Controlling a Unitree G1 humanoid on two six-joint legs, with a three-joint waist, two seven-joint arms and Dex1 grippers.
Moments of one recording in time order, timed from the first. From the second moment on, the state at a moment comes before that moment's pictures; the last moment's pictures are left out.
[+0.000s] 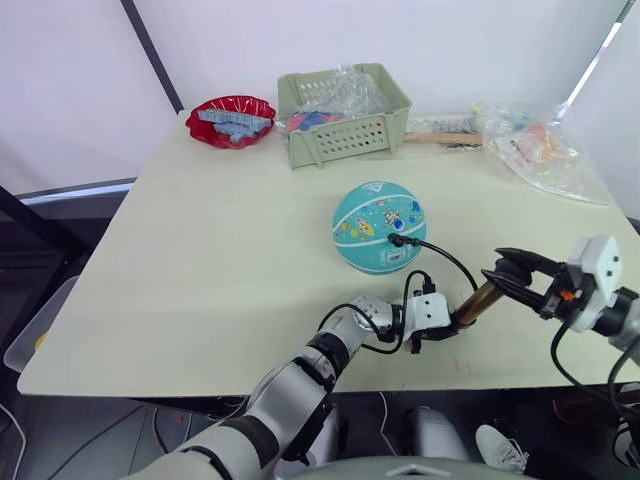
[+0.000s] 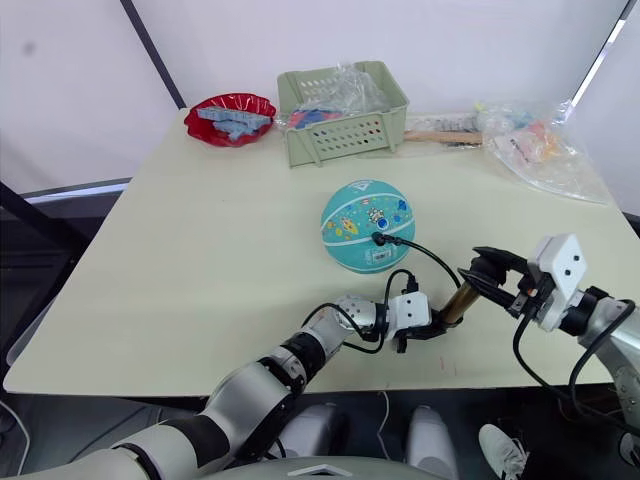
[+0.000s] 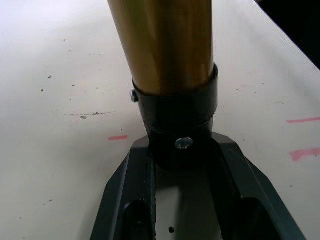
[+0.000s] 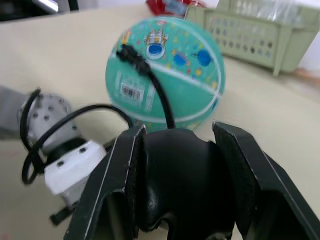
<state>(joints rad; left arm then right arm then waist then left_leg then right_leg) -0.70 -0.14 -0.45 1.18 0.27 -0.48 -0.78 0.15 -0.73 -0.27 -0.43 0.56 0.30 0.85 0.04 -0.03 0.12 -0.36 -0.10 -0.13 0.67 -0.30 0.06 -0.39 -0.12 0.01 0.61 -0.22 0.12</state>
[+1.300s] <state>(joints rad) -0.70 -0.14 -0.45 1.16 0.27 -0.50 -0.79 -0.06 -1.12 -0.72 -0.42 1.00 0.80 0.91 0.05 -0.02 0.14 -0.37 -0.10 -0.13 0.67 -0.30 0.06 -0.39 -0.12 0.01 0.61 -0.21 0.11</state>
